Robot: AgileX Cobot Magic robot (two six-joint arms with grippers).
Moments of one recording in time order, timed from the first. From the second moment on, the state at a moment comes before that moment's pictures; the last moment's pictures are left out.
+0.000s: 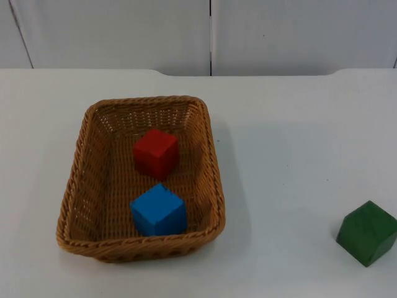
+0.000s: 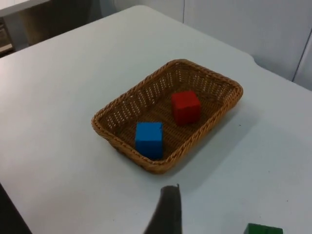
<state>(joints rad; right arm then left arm) 0.66 0.36 -0.69 0.17 0.84 -0.21 -0.62 0.00 -0.54 -0.09 1.06 0.02</state>
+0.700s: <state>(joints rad) 0.66 0.00 -0.53 0.06 1.06 -0.06 -0.62 0.00 -0.52 -0.07 1.07 0.02</state>
